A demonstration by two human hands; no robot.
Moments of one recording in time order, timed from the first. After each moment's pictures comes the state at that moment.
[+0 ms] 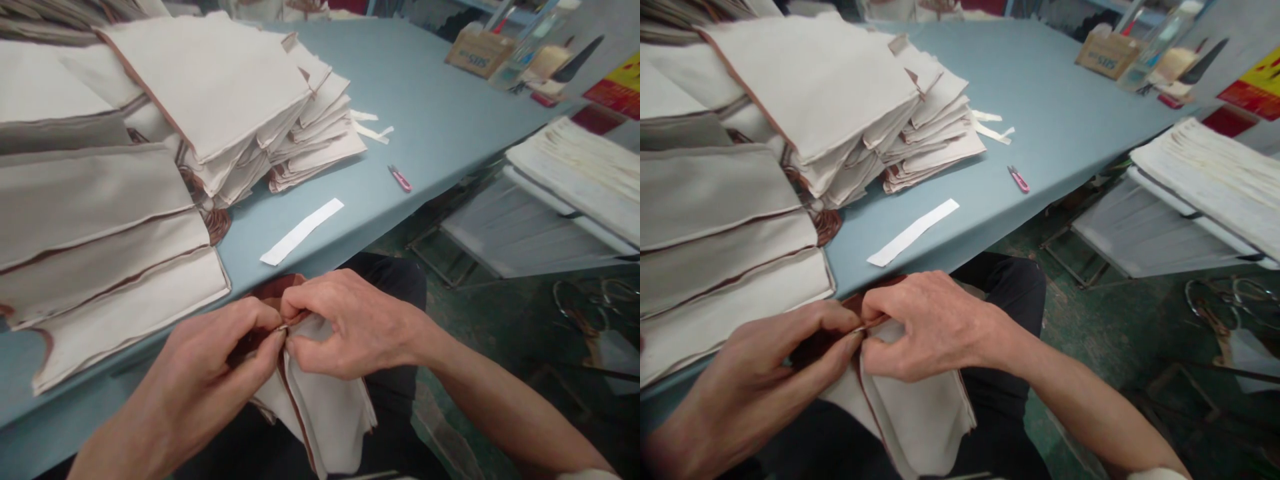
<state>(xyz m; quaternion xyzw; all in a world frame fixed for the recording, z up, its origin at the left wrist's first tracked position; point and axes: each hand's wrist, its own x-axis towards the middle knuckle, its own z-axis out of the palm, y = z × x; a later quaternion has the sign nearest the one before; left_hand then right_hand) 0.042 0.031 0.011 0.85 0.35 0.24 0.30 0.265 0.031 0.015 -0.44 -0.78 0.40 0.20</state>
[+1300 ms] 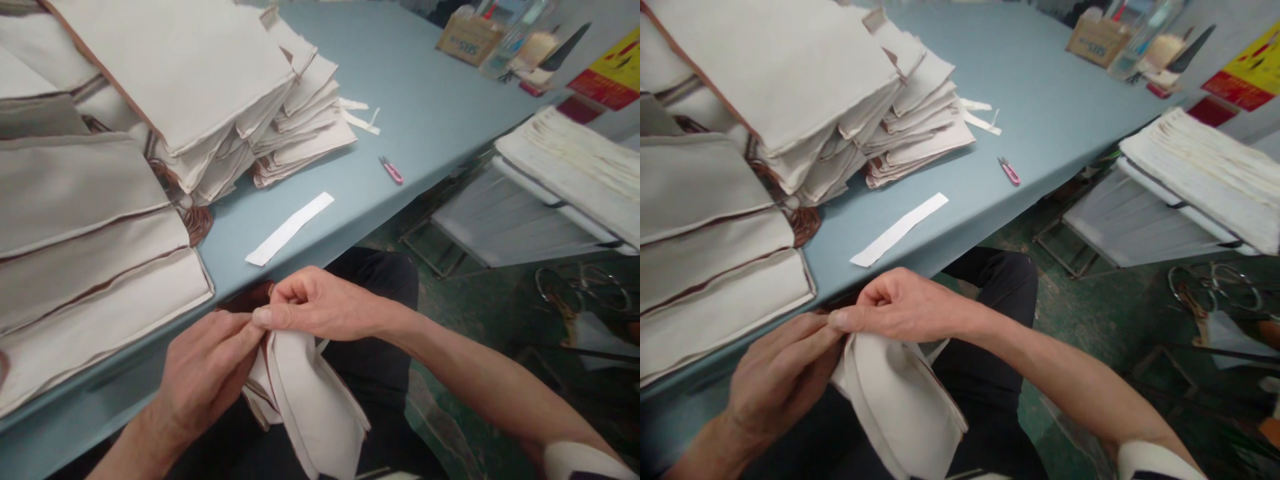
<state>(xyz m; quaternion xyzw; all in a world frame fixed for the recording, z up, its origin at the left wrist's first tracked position) 0.024 0.033 -0.055 0.91 0.23 0.33 0.12 0.267 0.051 -0.016 -0.39 -0.53 0.72 0.21</state>
